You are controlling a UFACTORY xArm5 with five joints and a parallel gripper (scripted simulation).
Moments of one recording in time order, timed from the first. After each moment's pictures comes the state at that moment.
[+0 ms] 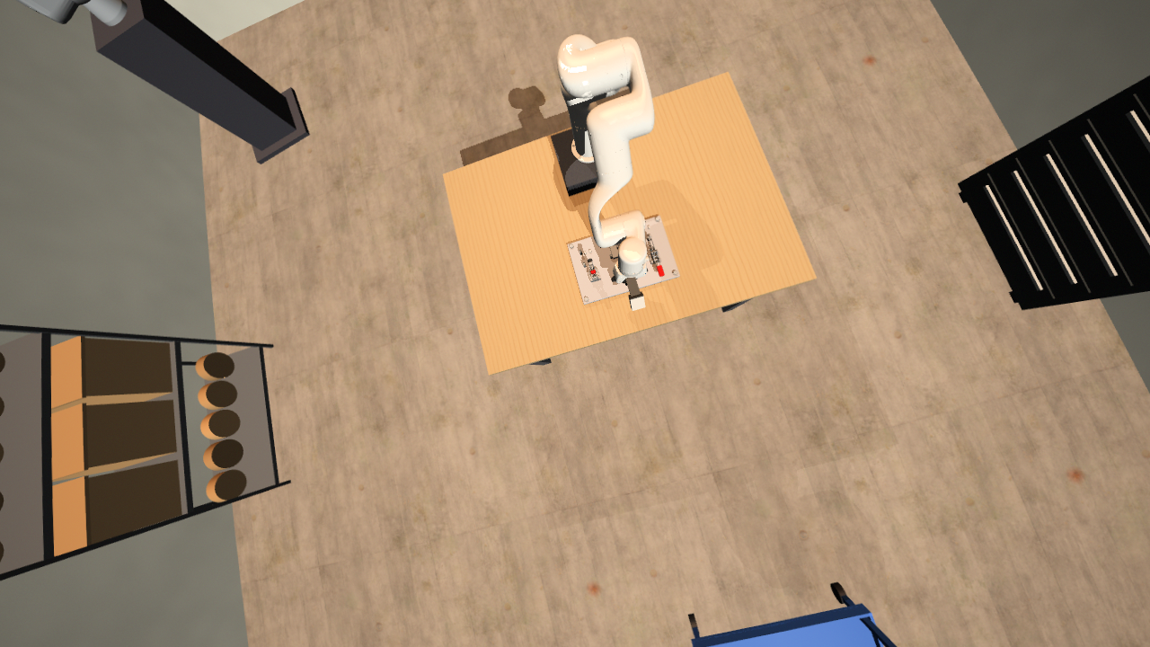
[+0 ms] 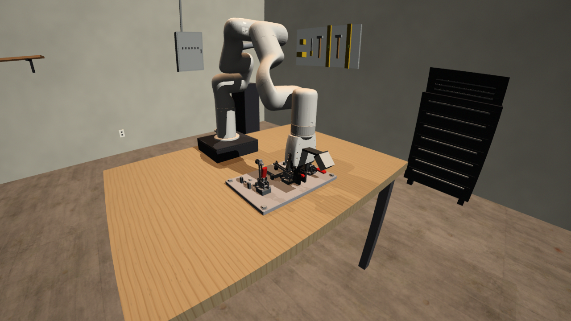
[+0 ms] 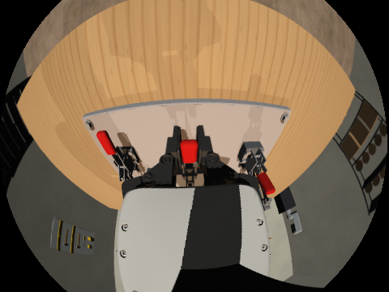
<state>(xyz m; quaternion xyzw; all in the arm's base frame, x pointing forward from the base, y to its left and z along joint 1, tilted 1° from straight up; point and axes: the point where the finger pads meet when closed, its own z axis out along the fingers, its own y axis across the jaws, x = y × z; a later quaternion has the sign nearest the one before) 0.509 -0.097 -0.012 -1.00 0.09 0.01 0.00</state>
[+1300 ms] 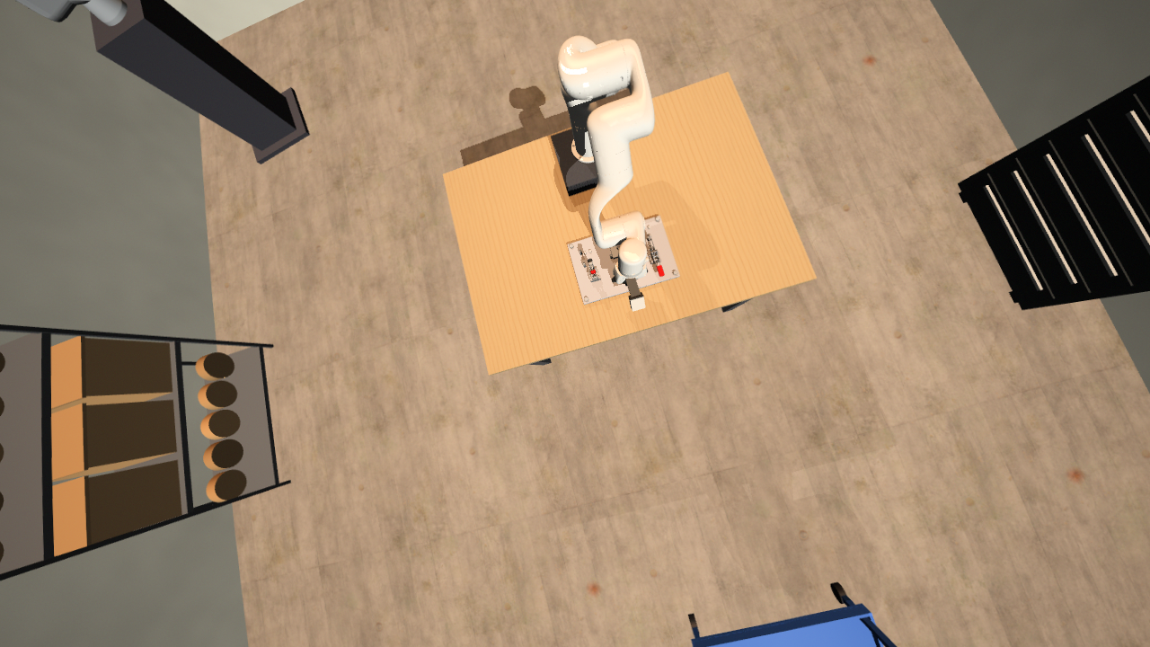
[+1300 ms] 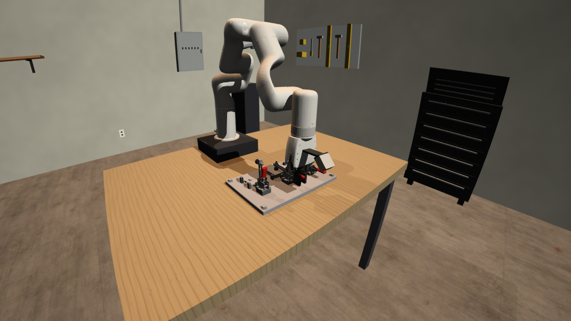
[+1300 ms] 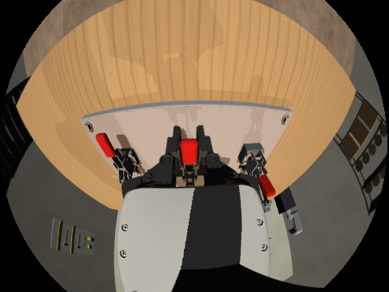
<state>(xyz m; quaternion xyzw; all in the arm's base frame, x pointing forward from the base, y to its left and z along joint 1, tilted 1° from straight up) 0.510 -0.097 -0.015 -1.00 0.09 0.01 0.00</state>
